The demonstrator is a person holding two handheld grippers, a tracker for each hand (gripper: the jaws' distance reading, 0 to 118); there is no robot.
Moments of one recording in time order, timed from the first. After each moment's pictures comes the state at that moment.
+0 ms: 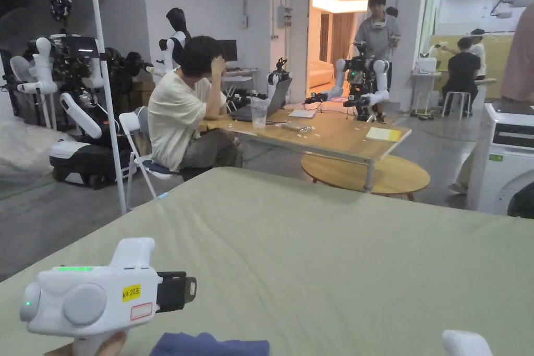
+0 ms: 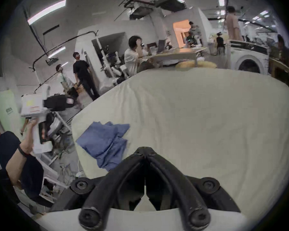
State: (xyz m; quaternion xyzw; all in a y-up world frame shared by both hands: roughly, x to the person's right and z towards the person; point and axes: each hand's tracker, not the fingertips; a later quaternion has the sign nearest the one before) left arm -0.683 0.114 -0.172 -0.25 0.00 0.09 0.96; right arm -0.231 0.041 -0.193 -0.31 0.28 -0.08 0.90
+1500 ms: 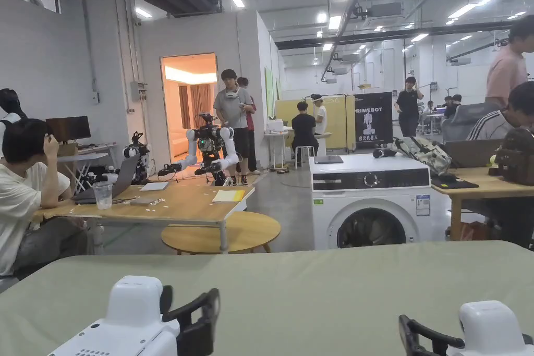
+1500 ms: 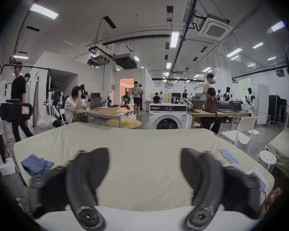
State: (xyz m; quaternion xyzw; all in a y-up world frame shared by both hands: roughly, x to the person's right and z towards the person) left arm -0.400 0.177 -0.103 -0.03 -0.14 0.00 0.99; right arm -0.034 0.128 -0.060 -0.05 -0.03 -0.01 1.00
